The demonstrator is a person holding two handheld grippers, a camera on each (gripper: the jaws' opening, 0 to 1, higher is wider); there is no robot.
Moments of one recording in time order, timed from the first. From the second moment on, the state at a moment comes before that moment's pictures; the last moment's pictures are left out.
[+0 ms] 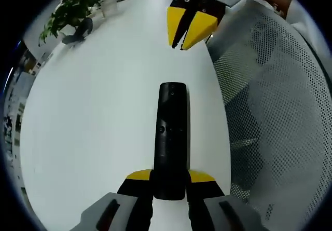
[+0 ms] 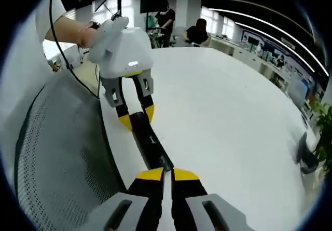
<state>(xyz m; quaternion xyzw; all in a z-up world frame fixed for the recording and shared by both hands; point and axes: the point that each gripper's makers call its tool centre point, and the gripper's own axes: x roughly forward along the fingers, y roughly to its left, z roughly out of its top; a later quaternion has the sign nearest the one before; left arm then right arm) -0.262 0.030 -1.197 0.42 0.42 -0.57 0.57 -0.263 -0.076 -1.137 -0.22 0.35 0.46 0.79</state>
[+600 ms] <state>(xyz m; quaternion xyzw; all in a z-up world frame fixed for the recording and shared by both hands) -0.266 0.031 -1.197 0.41 0.42 -0.56 0.58 -0.268 -0.059 -1.180 -0.29 0.38 0.52 0.71</state>
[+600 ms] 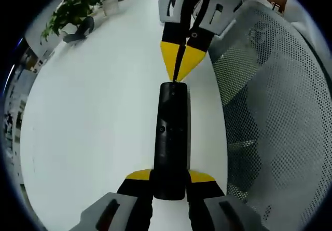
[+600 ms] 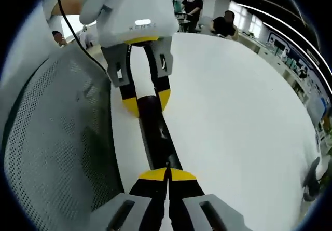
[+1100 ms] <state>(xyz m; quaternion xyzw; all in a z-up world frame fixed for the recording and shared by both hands) -0.266 0.030 -1.198 0.40 0.40 -0.57 0.59 -0.267 -0.060 -1.188 -0.40 0.40 0.54 0.62</state>
